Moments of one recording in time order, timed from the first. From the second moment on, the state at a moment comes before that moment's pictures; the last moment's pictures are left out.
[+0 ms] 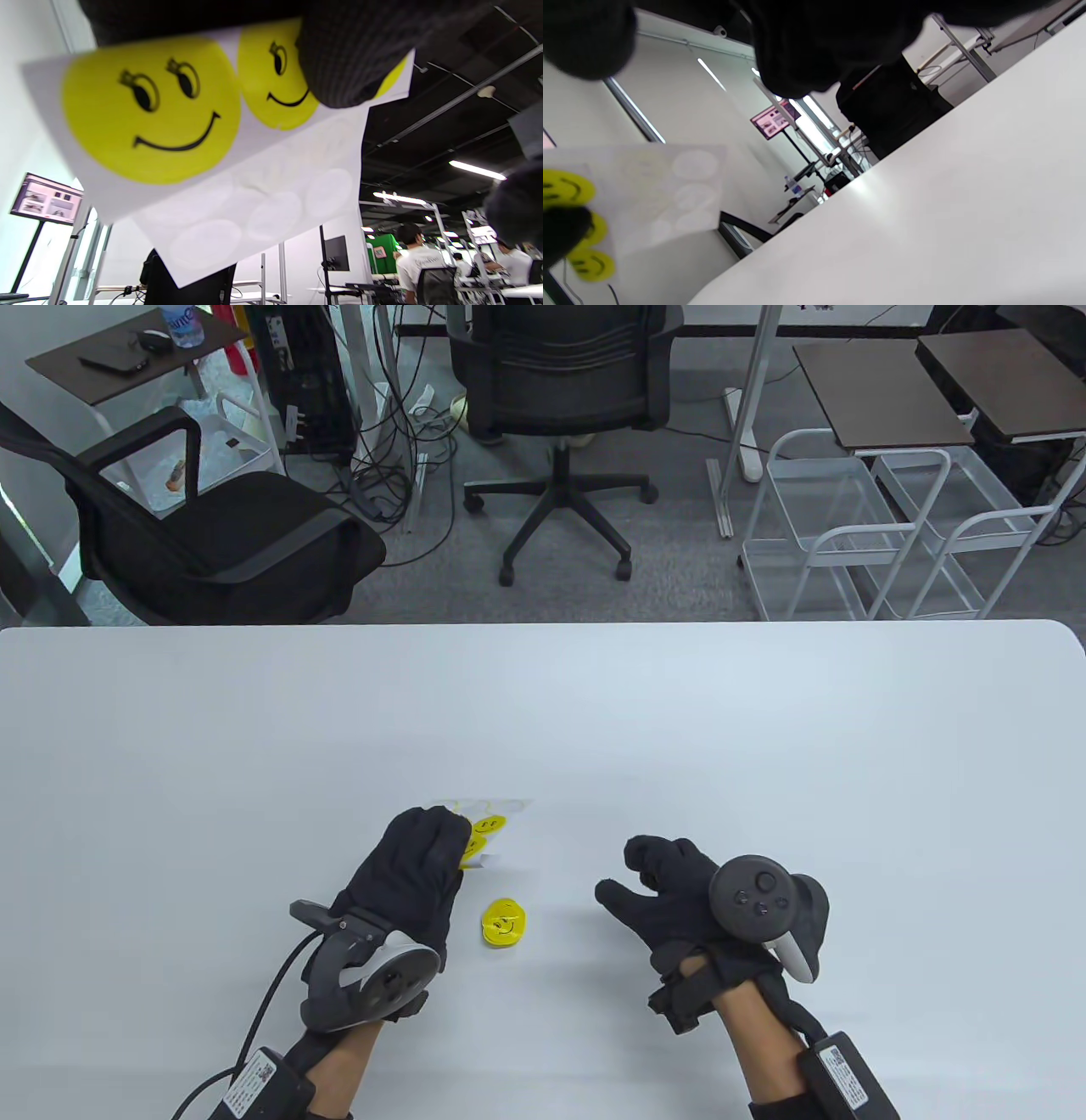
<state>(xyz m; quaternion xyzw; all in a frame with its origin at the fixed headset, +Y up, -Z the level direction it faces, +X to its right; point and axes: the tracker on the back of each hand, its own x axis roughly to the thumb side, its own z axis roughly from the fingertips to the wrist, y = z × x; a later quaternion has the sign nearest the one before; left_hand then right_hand) -0.160 -0.635 -0.245 0.34 -0.22 0.06 0.91 0.145 -0.664 -0.285 0.12 -0.06 0.90 0.42</state>
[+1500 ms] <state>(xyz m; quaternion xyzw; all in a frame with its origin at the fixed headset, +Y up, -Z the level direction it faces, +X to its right) -0.178 -0.706 -0.284 -0.04 -0.13 0.62 0.77 0.124 -0.670 -0.281 0.14 -0.05 0.78 0.61</state>
